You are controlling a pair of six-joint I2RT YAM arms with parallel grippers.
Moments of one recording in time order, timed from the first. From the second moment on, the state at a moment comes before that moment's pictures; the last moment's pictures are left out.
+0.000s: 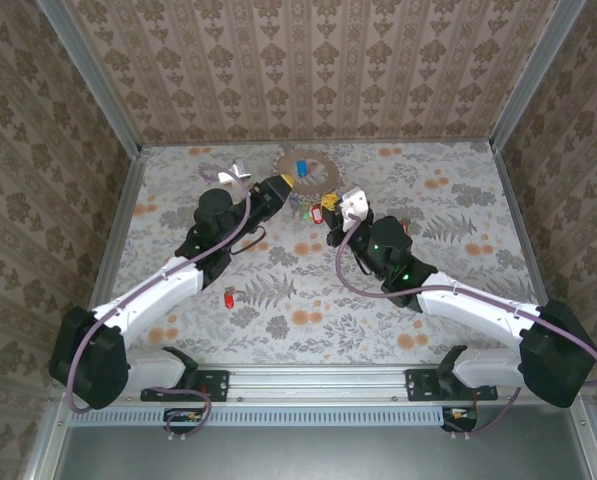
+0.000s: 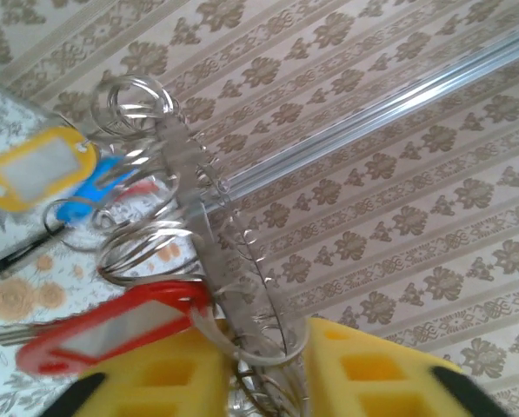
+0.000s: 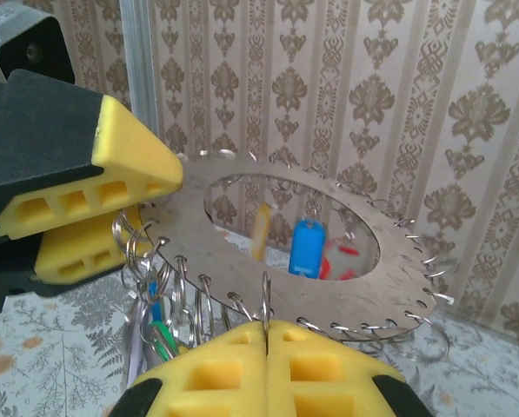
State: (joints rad) left arm -0.61 1.26 0.82 0.44 0.23 -1.09; right arm 0.75 1.24 0.73 0.53 0.25 -0.06
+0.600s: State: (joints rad) left arm -0.61 1.31 0.66 0.43 0.29 -1.13; right arm 0.58 1.20 0.71 0.25 0.04 -0.02
